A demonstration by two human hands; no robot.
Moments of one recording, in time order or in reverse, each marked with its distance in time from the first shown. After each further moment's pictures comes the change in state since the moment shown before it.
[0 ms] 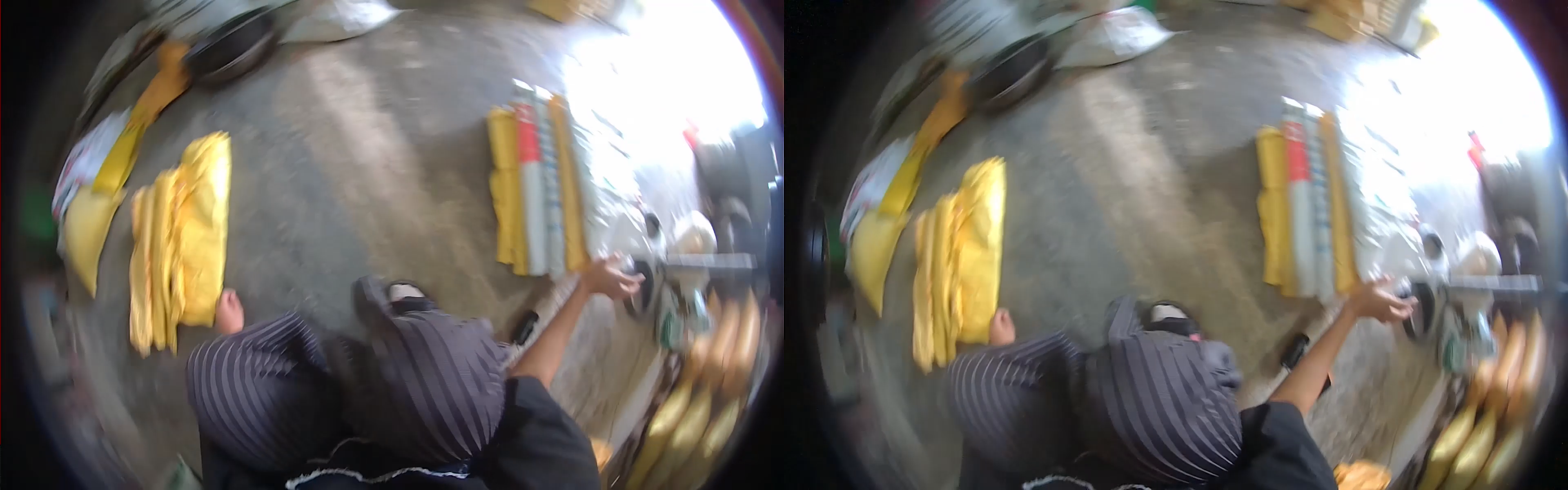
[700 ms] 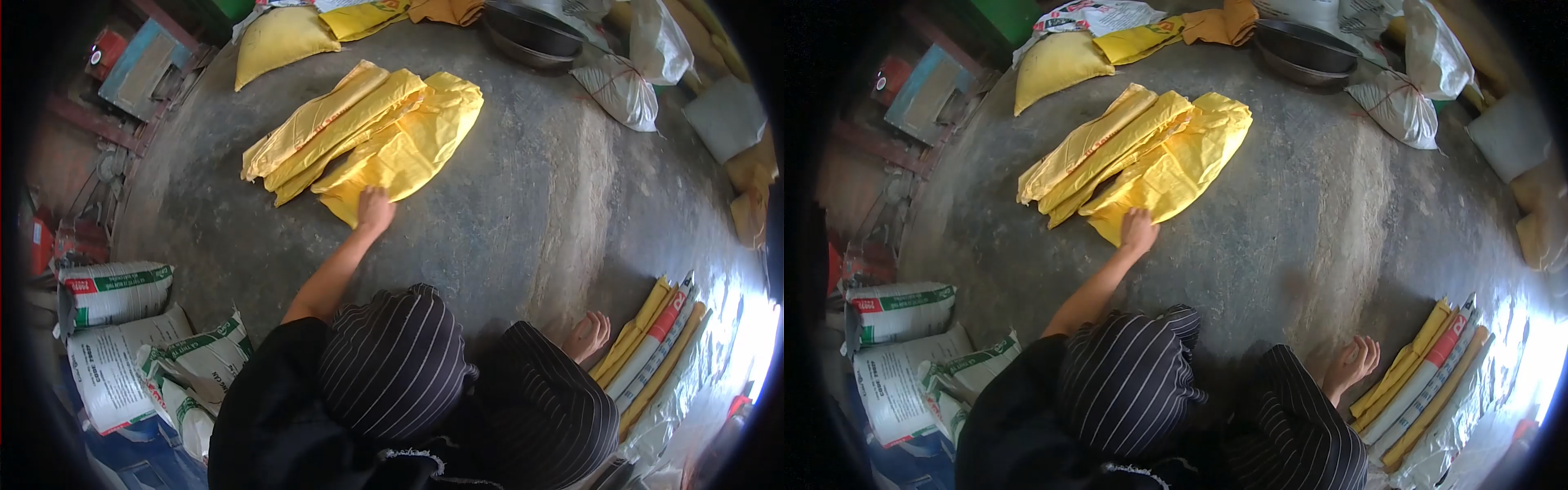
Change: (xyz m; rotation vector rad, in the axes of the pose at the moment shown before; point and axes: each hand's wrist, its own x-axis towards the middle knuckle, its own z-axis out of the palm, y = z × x) left_hand 0.067 0.008 -0.023 0.410 0.010 -0.197; right_hand -0.214 -0.196 -0.171 1.010 -0.970 -0.769
